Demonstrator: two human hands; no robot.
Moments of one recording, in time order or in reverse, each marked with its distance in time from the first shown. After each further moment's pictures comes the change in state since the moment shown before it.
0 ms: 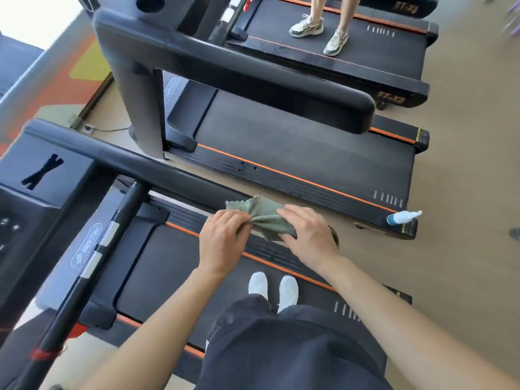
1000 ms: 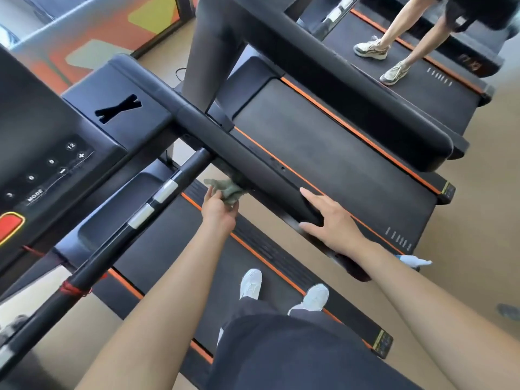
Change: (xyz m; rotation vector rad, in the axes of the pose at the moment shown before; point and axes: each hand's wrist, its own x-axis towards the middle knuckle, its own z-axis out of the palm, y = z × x) left_hand 0.015 -0.132 -0.004 -1.640 0.640 -1.583; right_hand 0.072 -0.042 0.015 -0.046 -0.449 -0.027
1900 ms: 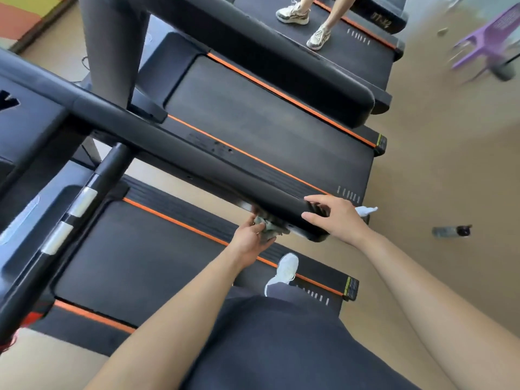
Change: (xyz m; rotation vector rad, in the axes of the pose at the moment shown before) left_hand -0.053 -0.171 -0.022 0.622 -0.527 -0.413; right_hand -0.092 0.076 -0.022 0.153 0.132 0.345
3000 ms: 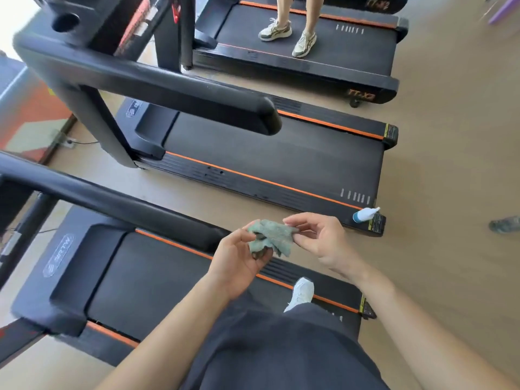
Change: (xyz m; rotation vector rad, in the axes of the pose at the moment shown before) left_hand -0.056 -0.091 0.266 -0.030 -0.026 0.074; right_hand -0.063 0.192 -0.113 0.803 0.016 -0.233
